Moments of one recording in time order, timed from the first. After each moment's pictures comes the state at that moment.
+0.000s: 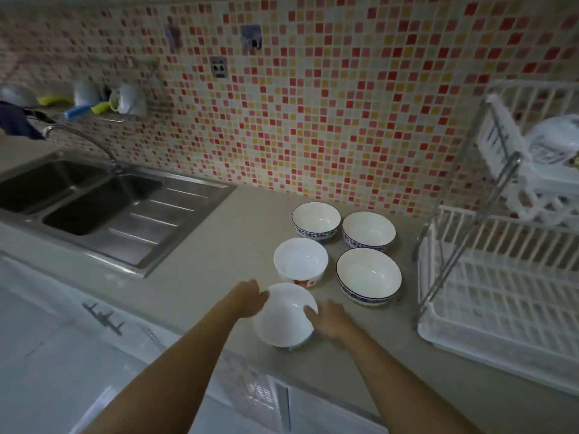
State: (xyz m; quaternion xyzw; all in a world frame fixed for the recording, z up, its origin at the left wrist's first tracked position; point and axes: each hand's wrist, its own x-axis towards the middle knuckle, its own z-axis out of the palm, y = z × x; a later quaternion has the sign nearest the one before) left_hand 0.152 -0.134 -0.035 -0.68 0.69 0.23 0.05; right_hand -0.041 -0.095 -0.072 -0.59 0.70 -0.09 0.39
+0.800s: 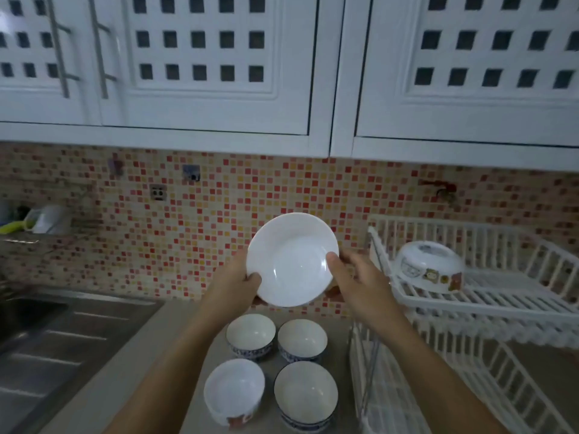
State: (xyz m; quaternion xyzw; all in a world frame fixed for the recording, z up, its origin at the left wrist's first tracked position) left_hand 0.093 -0.128 0.188 -0.49 0.73 0.27 -0.39; right_hand -0.102 -0.074 0.192 -0.59 0.58 -0.52 0.22
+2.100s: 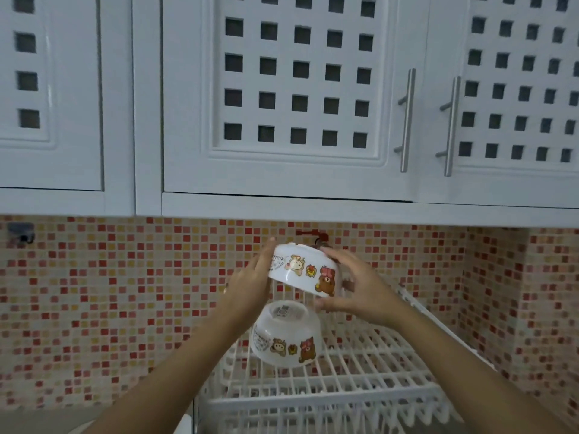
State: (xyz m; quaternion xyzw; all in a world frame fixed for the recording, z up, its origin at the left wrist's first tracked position) left_hand -0.253 -0.160 0.273 -0.26 0.85 -0.02 -0.46; right_hand -0.429 -0.041 0.293 -0.67 0.63 -0.39 0.03
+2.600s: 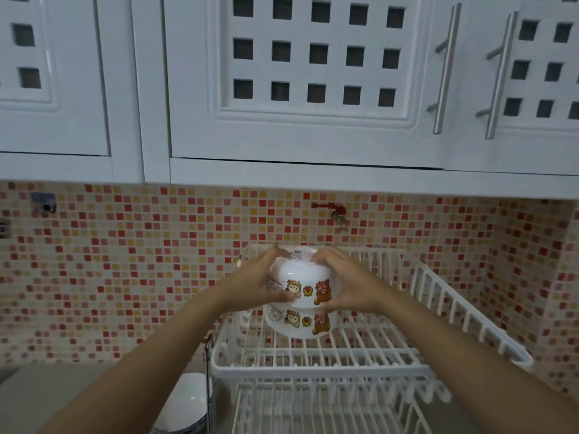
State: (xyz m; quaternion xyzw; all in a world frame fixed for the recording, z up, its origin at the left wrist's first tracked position) left_hand -0.235 -0.191 0.254 -0.27 0.91 0.19 -0.24; right_hand -0.441 -0.104 0.256 -0.75 0.62 -0.23 -0.03
